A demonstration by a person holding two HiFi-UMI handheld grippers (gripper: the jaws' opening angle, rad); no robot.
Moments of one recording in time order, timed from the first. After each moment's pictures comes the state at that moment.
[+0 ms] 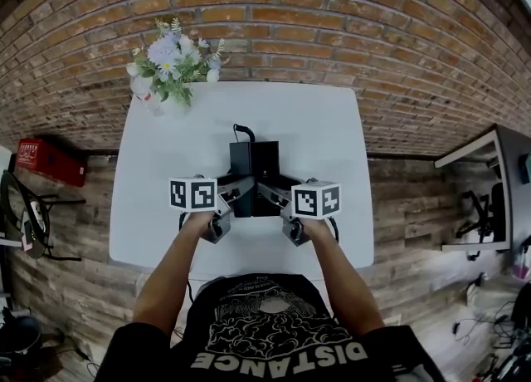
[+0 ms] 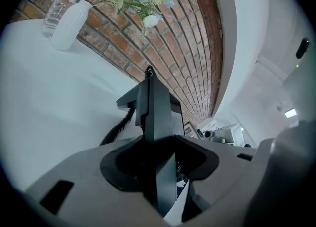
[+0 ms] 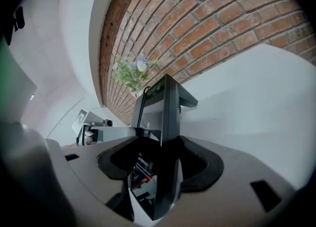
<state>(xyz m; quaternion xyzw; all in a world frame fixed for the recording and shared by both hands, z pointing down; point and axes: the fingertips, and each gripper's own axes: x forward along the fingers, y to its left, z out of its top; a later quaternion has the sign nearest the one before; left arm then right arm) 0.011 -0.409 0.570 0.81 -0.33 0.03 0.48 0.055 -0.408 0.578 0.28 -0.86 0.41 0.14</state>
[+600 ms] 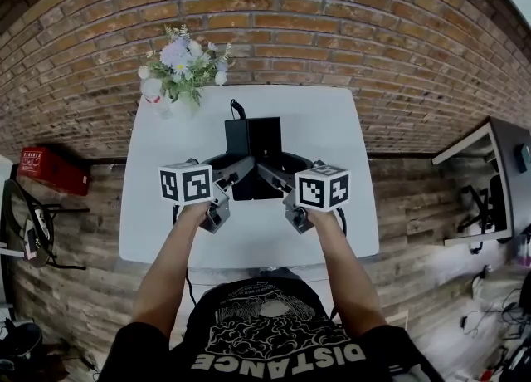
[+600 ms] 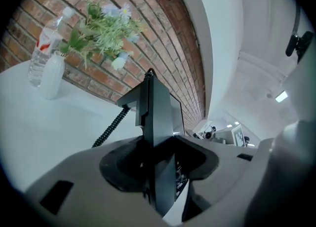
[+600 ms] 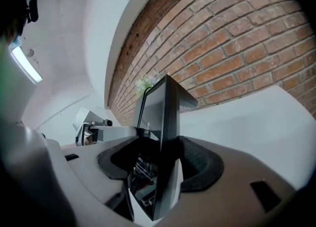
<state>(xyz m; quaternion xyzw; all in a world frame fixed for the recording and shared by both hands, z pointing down) -0.014 -0.409 0.471 0.86 -0.34 0.00 0.39 0.032 -0.408 0.478 0.29 -0.90 0.31 0.09</state>
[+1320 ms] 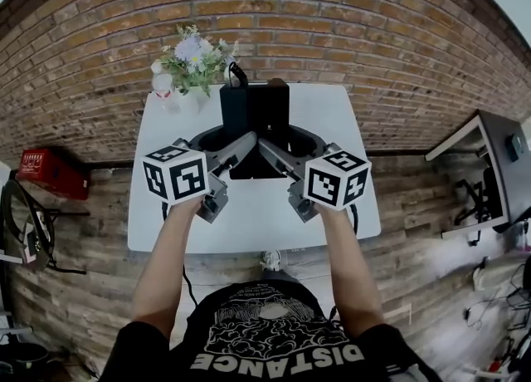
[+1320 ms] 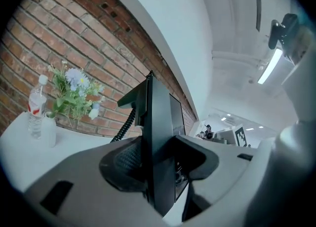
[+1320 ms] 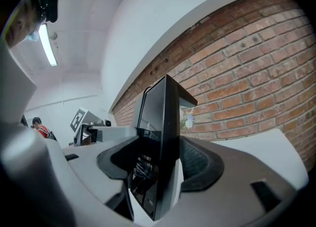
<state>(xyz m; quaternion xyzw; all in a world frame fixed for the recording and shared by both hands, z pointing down) -0.035 -0.356 0.345 0.91 -0.33 -0.04 0.25 0.009 -0.356 0.354 0.32 -0.93 0.19 0.03</state>
